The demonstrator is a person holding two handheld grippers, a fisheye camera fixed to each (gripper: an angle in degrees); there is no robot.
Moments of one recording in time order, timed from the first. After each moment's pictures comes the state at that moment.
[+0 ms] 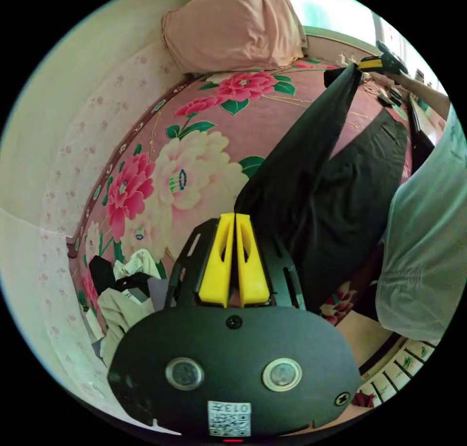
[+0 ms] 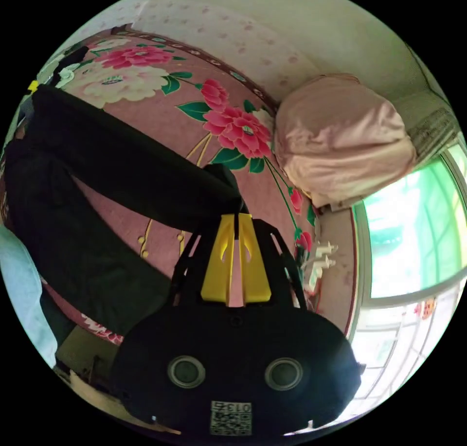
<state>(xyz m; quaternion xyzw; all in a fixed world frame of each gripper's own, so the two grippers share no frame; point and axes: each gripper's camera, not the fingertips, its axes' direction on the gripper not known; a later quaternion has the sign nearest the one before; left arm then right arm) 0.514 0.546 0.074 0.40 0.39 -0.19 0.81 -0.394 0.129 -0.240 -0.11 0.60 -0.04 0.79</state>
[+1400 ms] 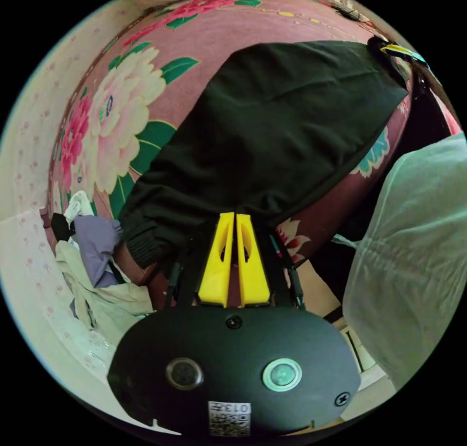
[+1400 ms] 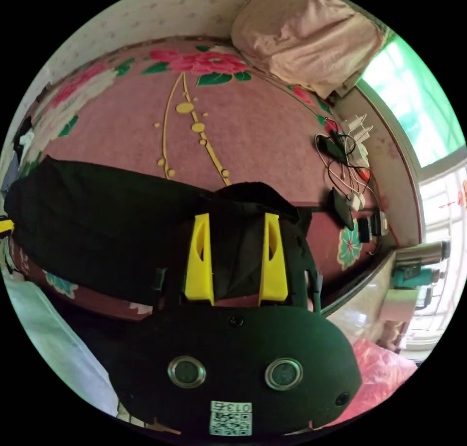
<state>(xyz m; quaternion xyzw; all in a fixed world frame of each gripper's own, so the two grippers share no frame) 0.685 0.456 0.019 0.22 0.49 -0.07 0.84 -0.420 0.463 -0.114 -0.08 0.53 0.23 0.81</state>
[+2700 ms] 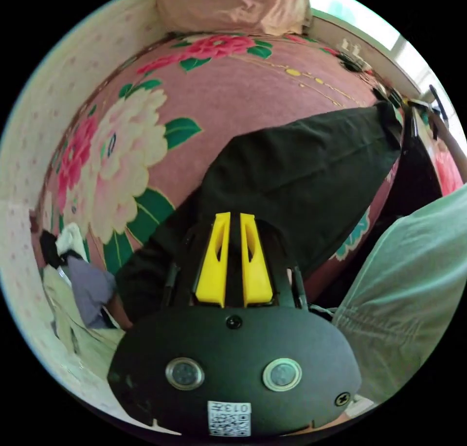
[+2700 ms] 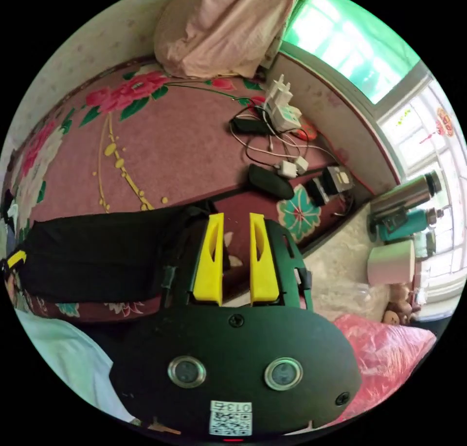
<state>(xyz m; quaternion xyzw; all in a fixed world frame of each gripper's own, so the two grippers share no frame) 0.600 0.410 -0.011 0.34 0.49 -0.15 0.79 -0.290 0.610 -0.152 0.00 0.53 0.35 0.77</state>
